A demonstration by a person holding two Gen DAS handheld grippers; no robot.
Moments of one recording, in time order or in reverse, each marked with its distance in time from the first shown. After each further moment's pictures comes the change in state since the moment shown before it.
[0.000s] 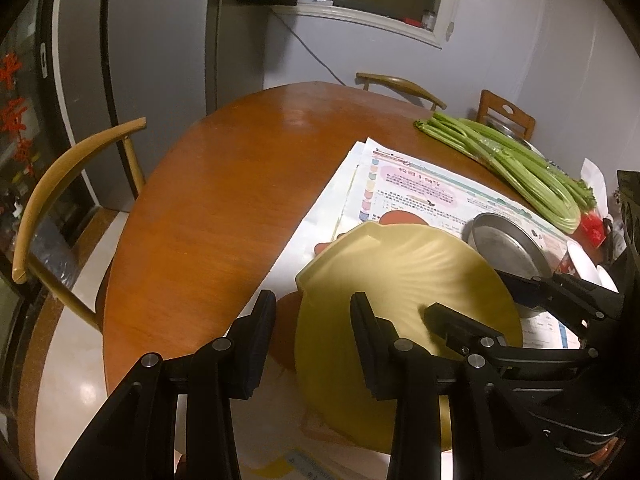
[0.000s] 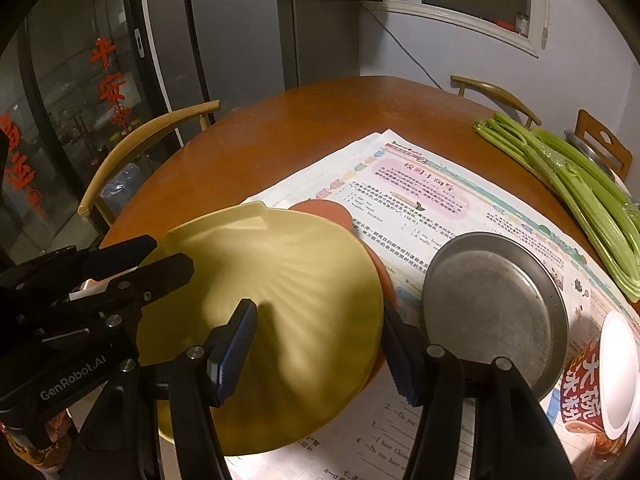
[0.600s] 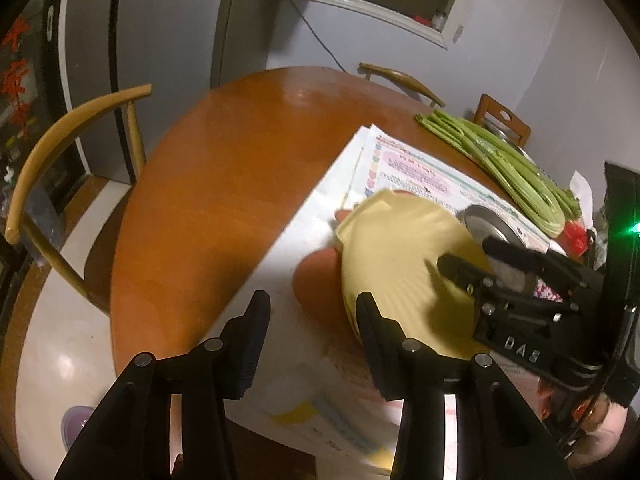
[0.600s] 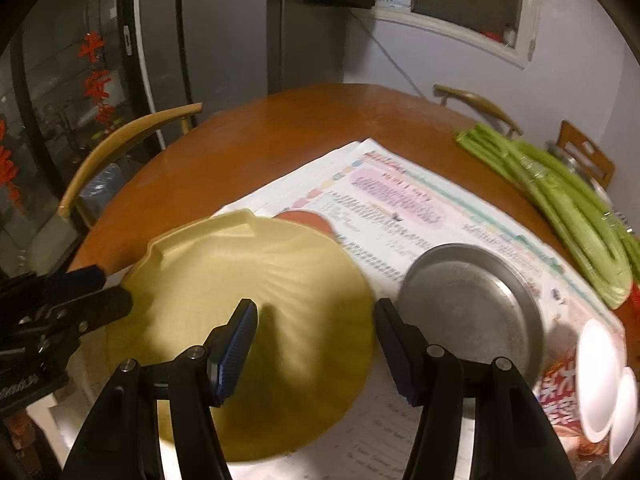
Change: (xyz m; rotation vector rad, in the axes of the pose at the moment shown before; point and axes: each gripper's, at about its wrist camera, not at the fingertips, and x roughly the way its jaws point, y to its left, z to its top) left arm -0.016 0.021 -0.020 -0.078 0.066 -0.070; right arm -0.002 -0.002 0.005 -0.015 -0.023 -0.105
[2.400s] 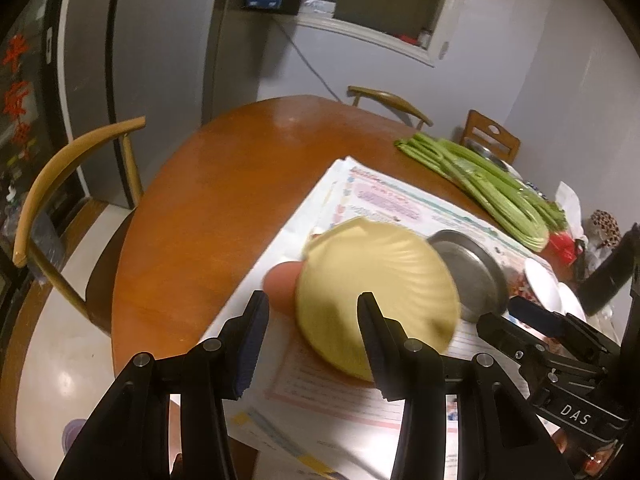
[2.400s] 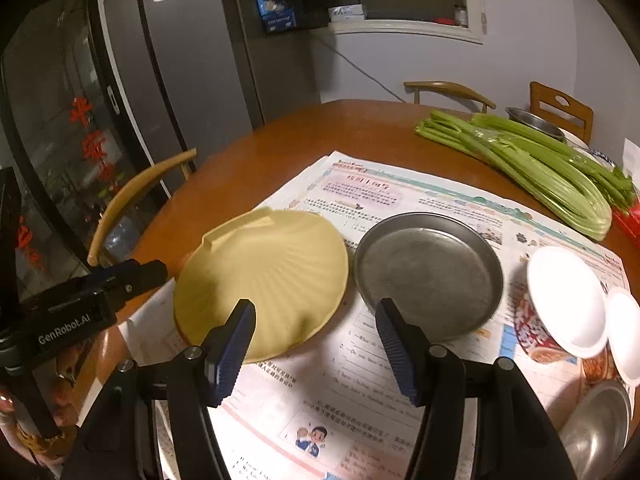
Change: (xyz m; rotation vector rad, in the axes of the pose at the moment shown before) left arm -0.033 -0.036 0.014 0.032 -0.092 -0.007; right arm -0.068 -0.041 -0.032 0.212 -0.078 0.093
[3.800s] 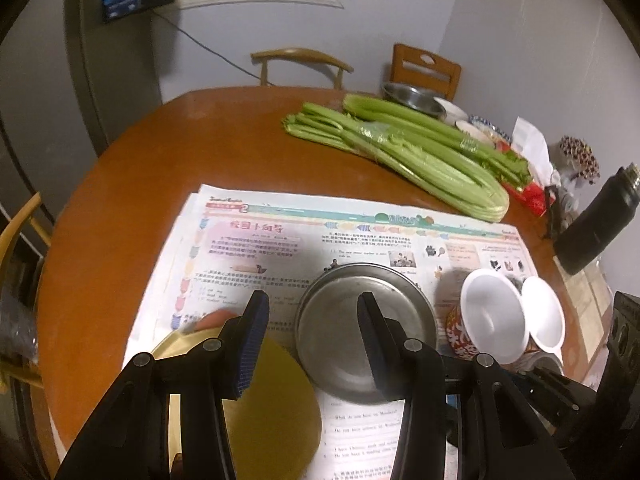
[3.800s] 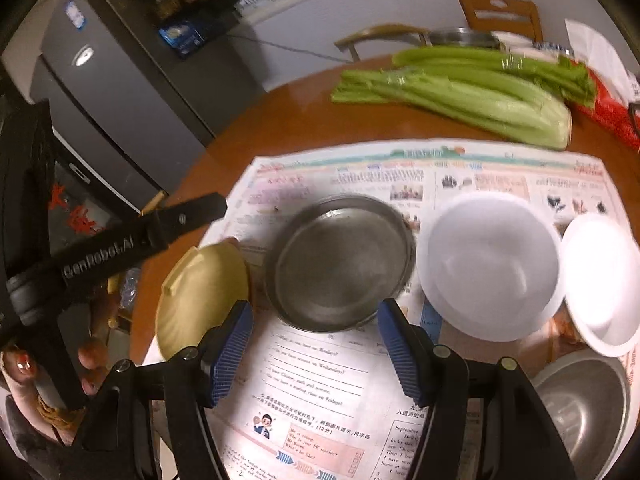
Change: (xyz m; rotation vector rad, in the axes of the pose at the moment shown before) left arm 0.088 -0.145 0.089 0.271 0.202 -0.113; right arm -0.012 -0.106 0.011 0.351 0.120 0.052
